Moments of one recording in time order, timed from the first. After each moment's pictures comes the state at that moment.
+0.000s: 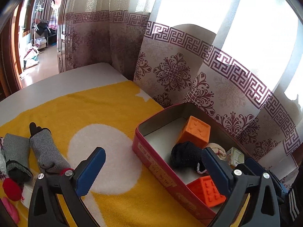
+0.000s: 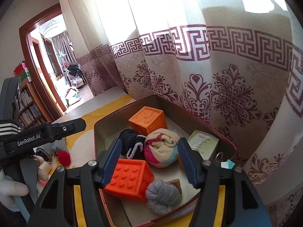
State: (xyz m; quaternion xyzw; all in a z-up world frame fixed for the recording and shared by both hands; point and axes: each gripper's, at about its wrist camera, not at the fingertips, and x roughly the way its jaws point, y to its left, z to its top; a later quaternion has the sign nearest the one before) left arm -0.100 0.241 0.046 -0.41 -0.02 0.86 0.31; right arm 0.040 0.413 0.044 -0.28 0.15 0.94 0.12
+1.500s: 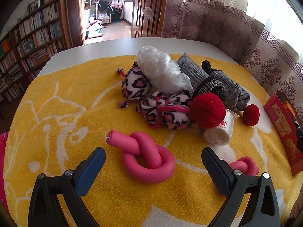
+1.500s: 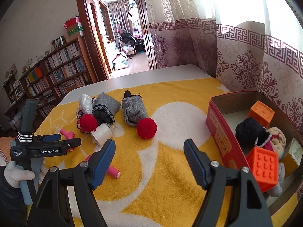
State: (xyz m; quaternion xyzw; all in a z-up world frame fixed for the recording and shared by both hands) left arm -0.079 -0.022 -0.045 -0.47 -0.03 0.88 0.08; right arm -0.010 0.238 0.028 -0.35 0.05 0.93 -0.08
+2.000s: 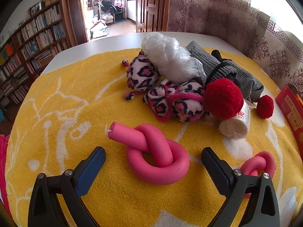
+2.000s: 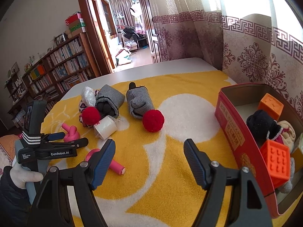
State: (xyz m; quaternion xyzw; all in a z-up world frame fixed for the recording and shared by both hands) left arm -0.082 -0.021 -0.059 -0.48 -0.01 0.88 0.06; right arm -0.013 0.231 0.014 -0.36 0.06 0.93 -0.10
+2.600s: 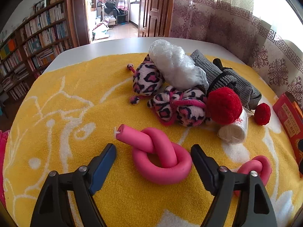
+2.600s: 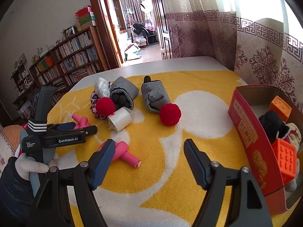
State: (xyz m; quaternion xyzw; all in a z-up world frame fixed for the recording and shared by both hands) left arm -0.079 -0.029 -0.050 -0.46 -0.03 0.89 0.06; right arm -0.006 0.207 0.013 -0.37 0.04 0.92 -0.14
